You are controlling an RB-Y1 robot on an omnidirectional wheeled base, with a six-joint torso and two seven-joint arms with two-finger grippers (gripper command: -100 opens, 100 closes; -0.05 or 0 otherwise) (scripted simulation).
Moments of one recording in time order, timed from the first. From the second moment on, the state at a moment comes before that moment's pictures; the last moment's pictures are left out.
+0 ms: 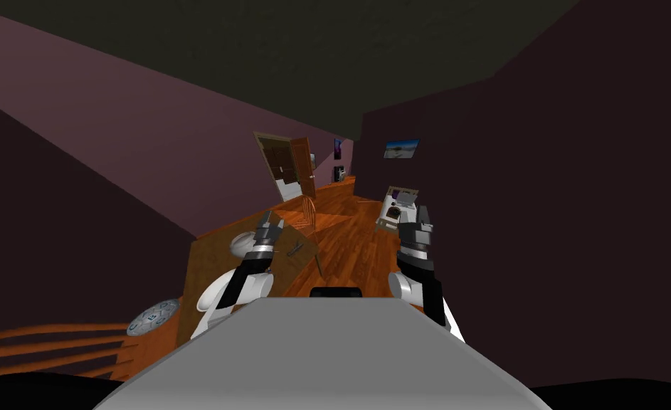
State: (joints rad) left arm 0.48 0.16 0.05 -2.25 0.12 -0.17 0.17; right arm 0.50 0.03 -0.04 -2.28 -0.12 -0.52 0.14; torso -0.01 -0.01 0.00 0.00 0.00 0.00
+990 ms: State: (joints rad) left arm 0.45 0.17 0.15 -2.08 0.19 0.10 0.20; right arm 0.50 0.03 -0.04 -2.28 -0.12 -0.52 0.14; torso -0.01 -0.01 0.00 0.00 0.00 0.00
